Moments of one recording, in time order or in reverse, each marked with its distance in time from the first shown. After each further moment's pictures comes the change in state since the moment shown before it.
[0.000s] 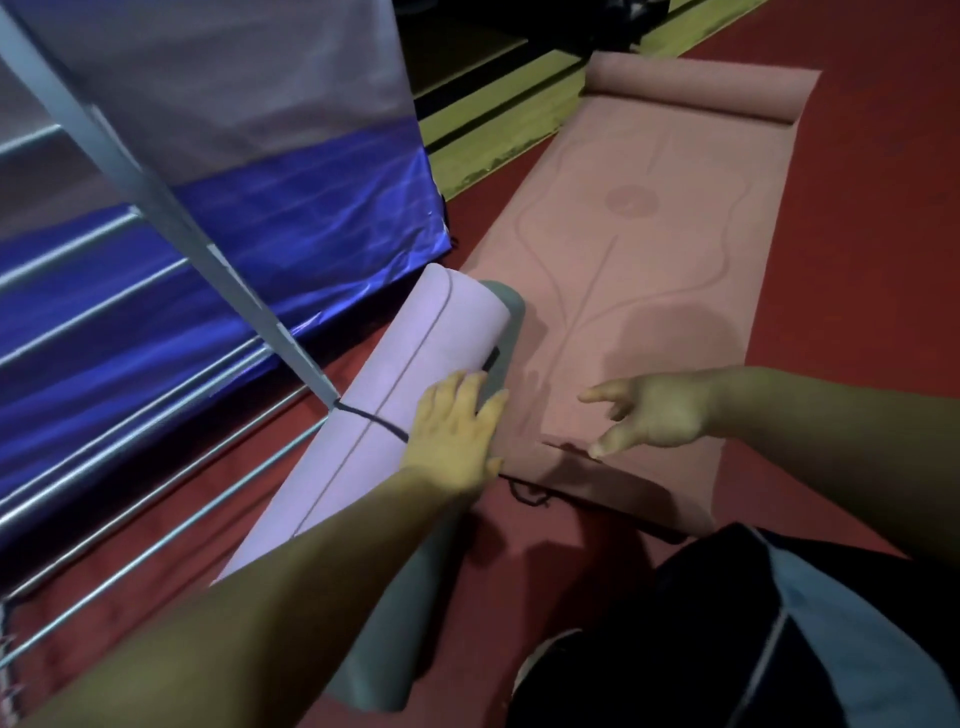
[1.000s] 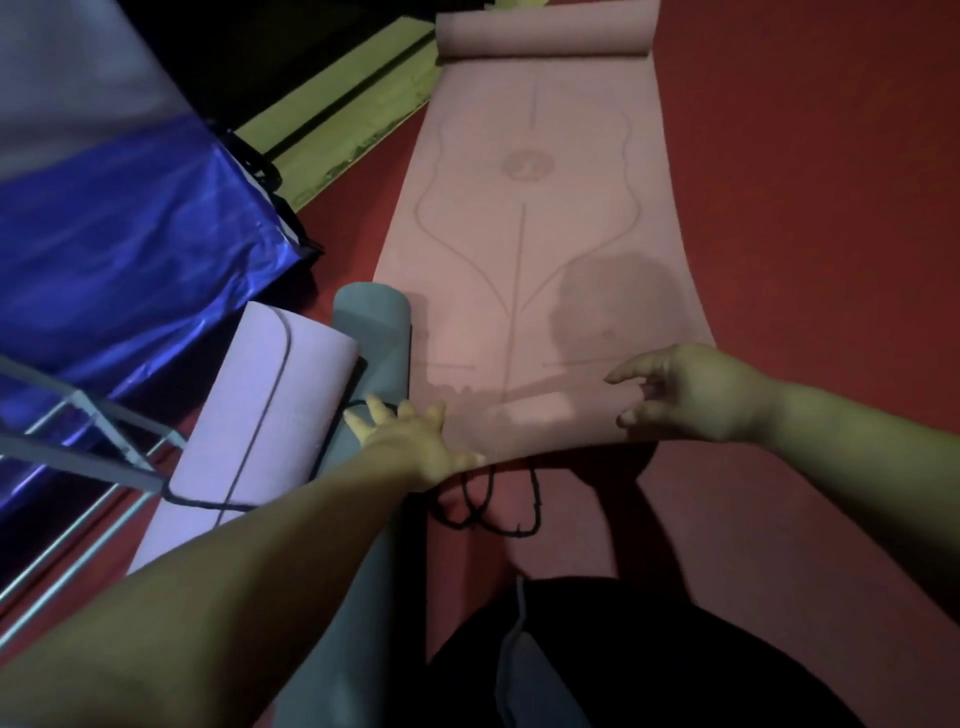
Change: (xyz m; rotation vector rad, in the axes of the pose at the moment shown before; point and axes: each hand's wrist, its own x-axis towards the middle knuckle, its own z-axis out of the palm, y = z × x) left_hand 0.113 0.087 0.042 0.013 -0.707 -0.225; right_hand -0.025 0.189 -0.011 0.080 0.506 -0.068
